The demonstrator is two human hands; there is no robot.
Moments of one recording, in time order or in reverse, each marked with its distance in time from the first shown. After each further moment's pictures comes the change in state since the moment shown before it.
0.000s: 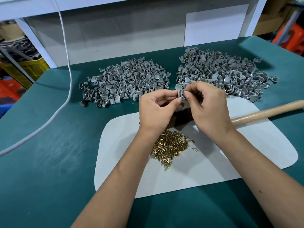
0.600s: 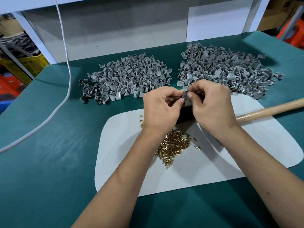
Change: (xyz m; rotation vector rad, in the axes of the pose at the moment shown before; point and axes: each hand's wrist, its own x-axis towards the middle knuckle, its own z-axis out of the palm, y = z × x) left_hand 0.000 -0.006 0.005 0.287 0.020 0.161; right_hand 0.003 -0.005 0.001 -0.070 -0.055 0.136
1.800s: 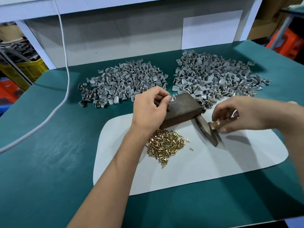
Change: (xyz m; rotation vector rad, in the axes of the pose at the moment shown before) left_hand 0.008 0.008 -0.022 0.259 -0.041 0.019; right_hand 0.022 0.056 -0.095 -0.326 -0.889 0.061
